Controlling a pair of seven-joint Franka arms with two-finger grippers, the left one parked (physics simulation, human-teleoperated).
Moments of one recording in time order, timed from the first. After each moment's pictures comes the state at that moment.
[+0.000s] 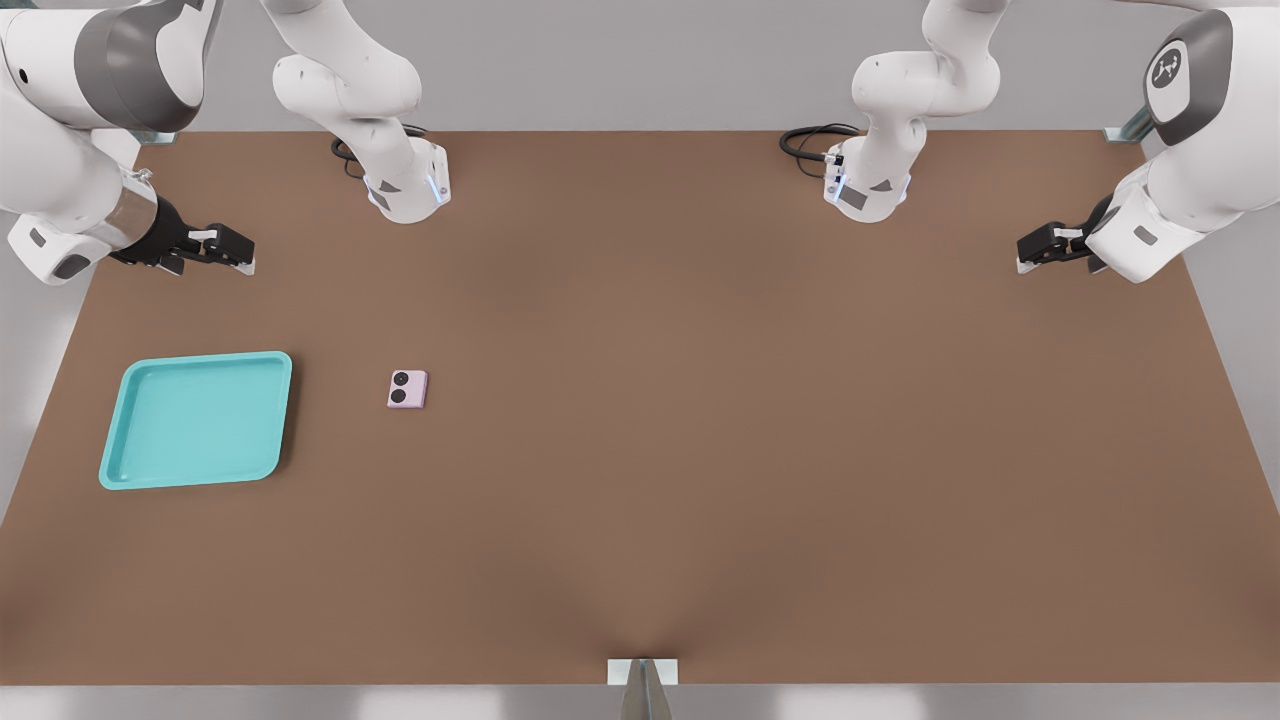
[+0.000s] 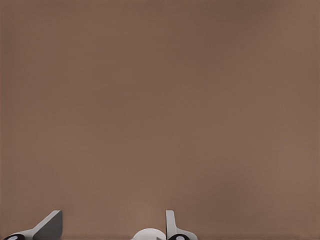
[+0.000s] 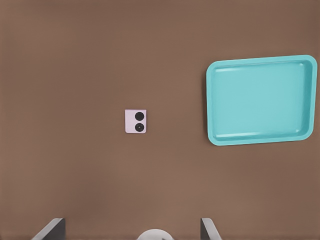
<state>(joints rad) -0.07 0.06 0.07 -1.40 -0.02 1.29 0.00</state>
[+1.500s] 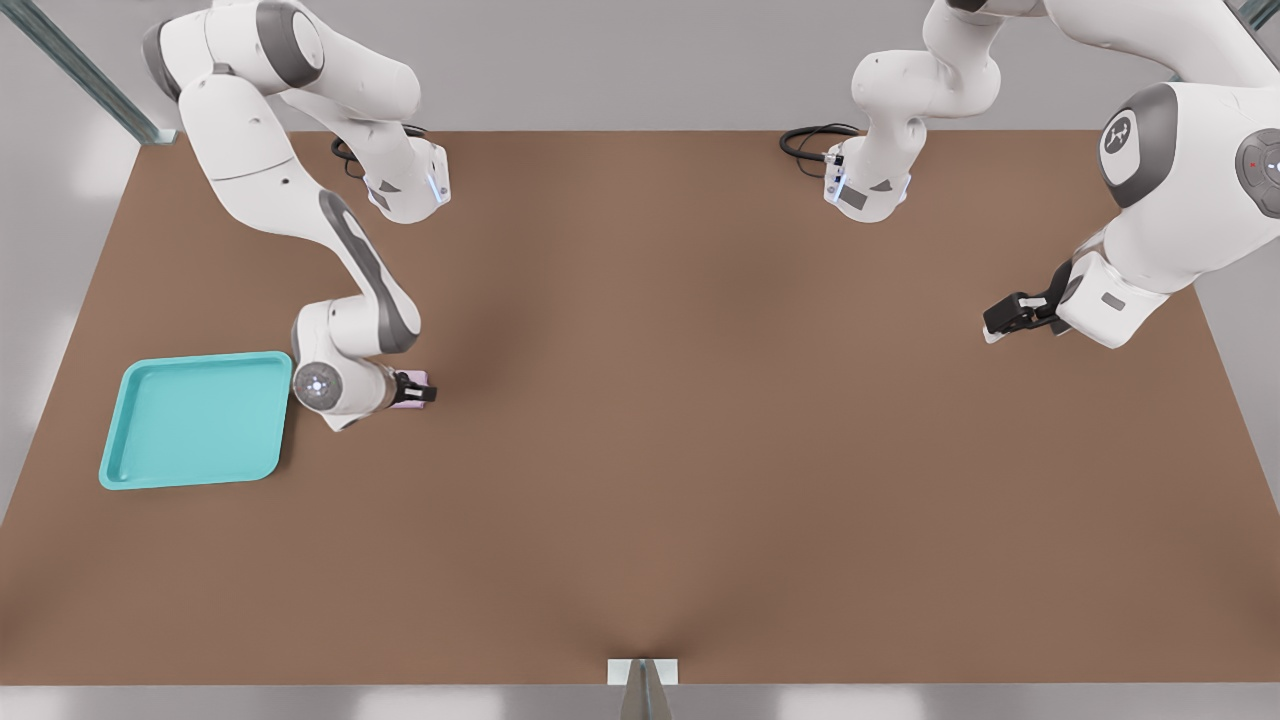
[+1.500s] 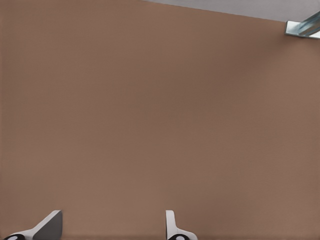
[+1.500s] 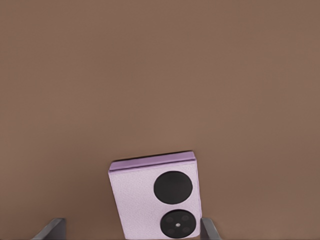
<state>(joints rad) -0.14 0.44 0.28 -2.12 -0.07 2.22 0.34</state>
